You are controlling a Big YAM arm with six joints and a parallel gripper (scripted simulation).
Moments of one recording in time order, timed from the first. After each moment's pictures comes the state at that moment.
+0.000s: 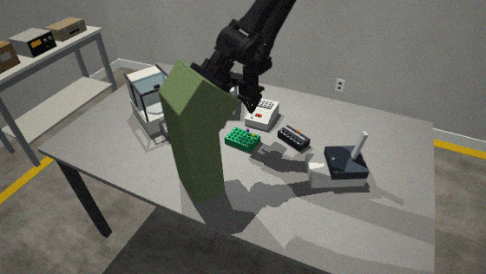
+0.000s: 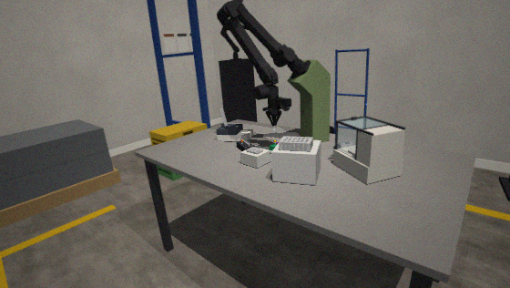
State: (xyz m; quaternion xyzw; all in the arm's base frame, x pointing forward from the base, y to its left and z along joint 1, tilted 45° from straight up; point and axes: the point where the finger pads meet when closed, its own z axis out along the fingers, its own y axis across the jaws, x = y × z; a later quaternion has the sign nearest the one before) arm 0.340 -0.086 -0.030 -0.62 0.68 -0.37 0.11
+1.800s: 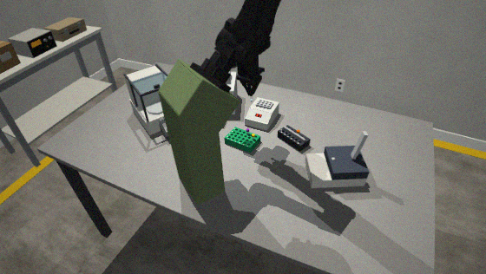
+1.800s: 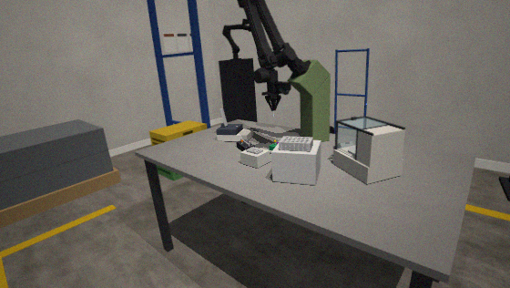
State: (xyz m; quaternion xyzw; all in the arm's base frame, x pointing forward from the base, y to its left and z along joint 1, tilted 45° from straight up) arm 0.291 -0.055 0.027 -0.62 0.68 -0.37 0.12
